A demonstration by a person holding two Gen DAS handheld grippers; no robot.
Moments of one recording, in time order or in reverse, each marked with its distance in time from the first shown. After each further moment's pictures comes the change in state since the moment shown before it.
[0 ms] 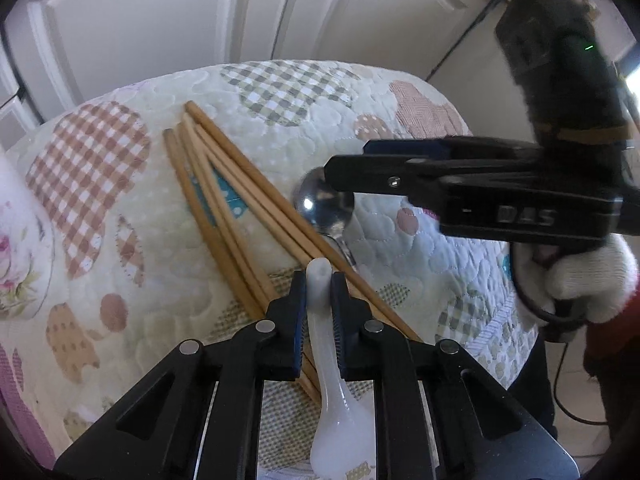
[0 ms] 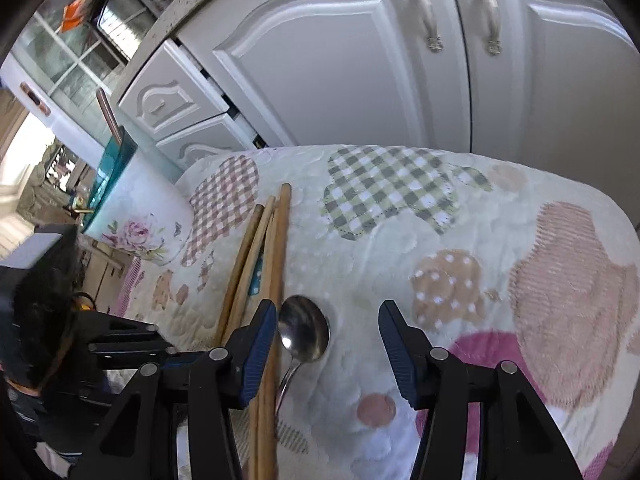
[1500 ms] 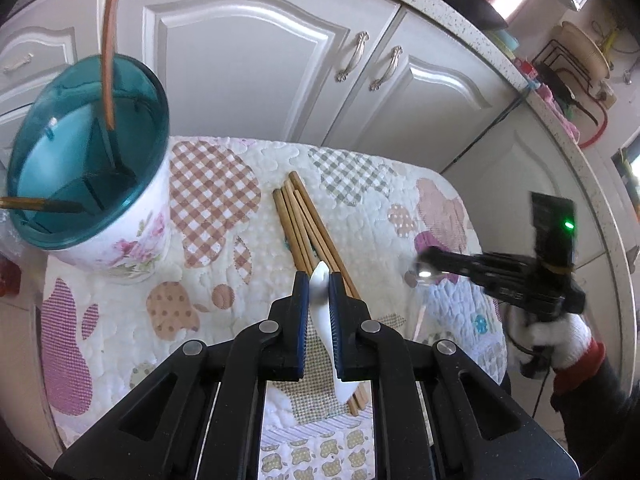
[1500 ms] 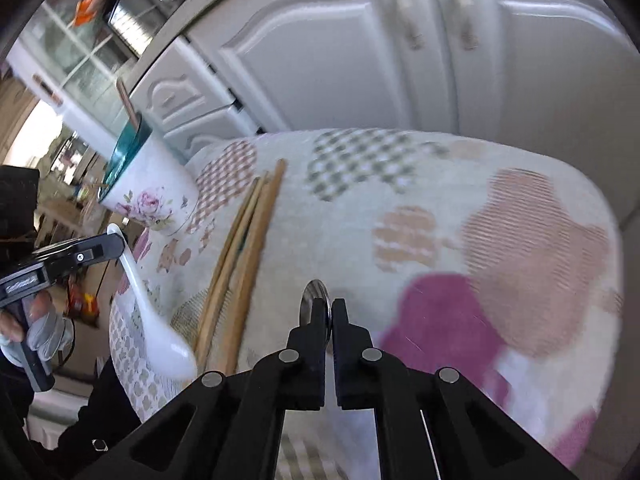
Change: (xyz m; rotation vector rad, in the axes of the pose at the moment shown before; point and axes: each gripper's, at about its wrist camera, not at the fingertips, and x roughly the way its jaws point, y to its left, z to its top) left arm -0.106 0.032 -0.015 -0.190 -0.223 0.040; right arm -0.047 -0.023 -0.038 -0.006 -0.021 0.005
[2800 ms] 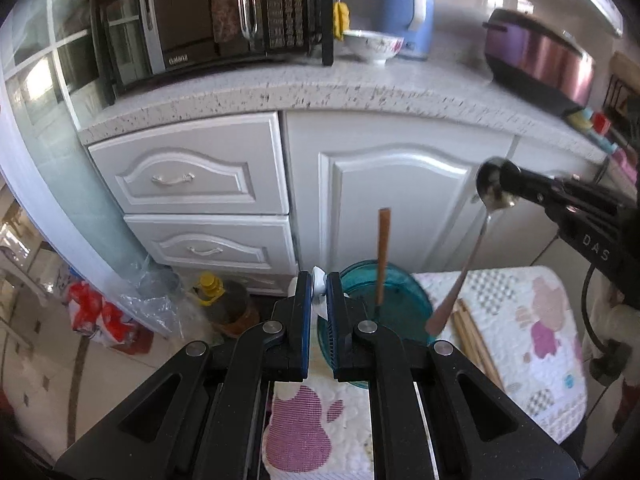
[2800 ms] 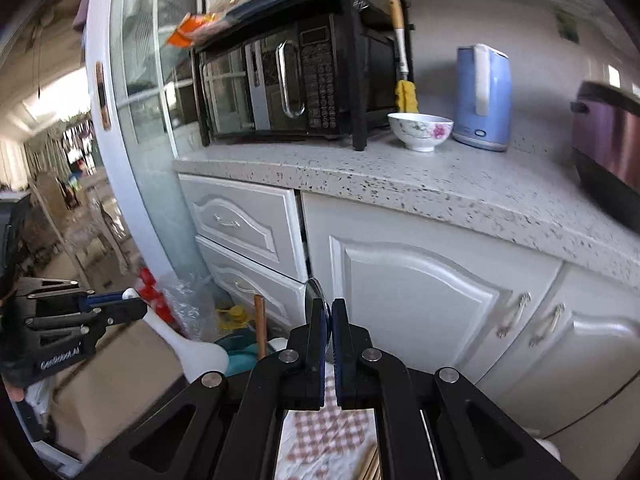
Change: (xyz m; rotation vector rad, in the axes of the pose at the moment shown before) left arm -0.145 0.100 0.078 0.042 -0.243 0.427; right arm -0.028 0.256 0.185 -0.354 -0.401 -0.168
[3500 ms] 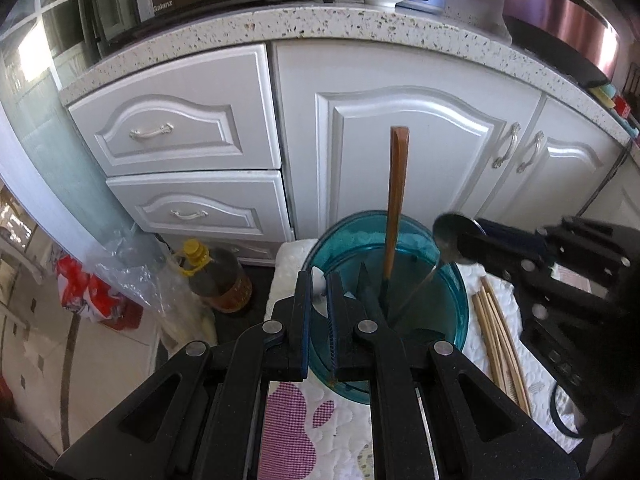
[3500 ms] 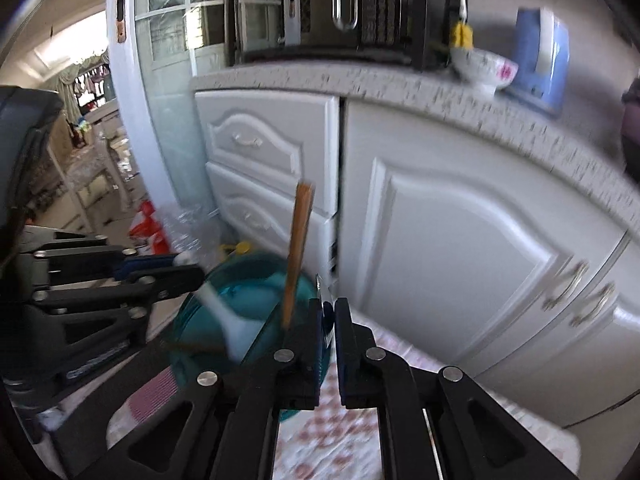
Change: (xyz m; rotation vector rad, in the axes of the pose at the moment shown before) left arm 0.070 -0.020 -0.028 -0.029 0.095 0.013; right arm 0.069 0.036 -0.063 -0.082 0.184 0.064
